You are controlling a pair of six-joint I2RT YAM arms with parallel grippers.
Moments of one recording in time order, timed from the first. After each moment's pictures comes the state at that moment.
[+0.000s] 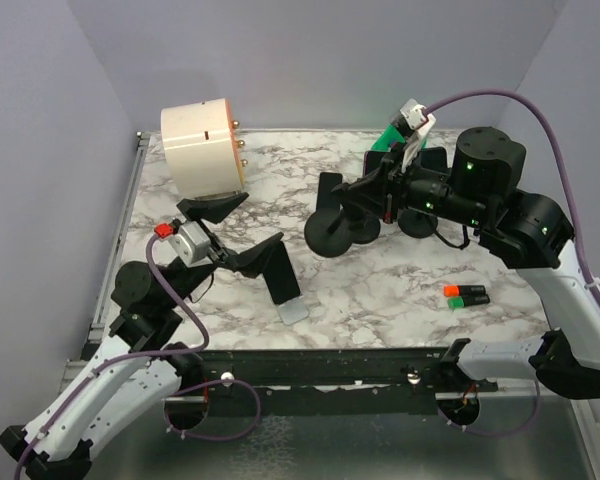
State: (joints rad) left arm -0.65 0.54 0.66 0.29 0.18 -0.02; right arm 0.84 1.23 1.83 -0.80 -0.17 0.12
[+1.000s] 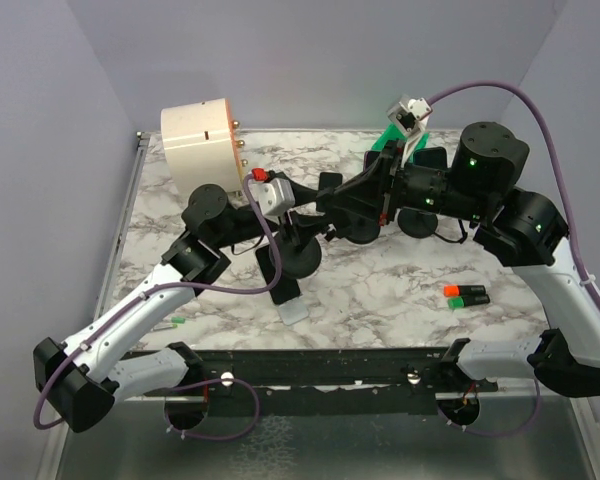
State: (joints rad) left arm -0.70 1.06 1.00 0.27 0.60 0.07; right arm 0.84 1.24 1.83 -0.67 -0.38 0.30
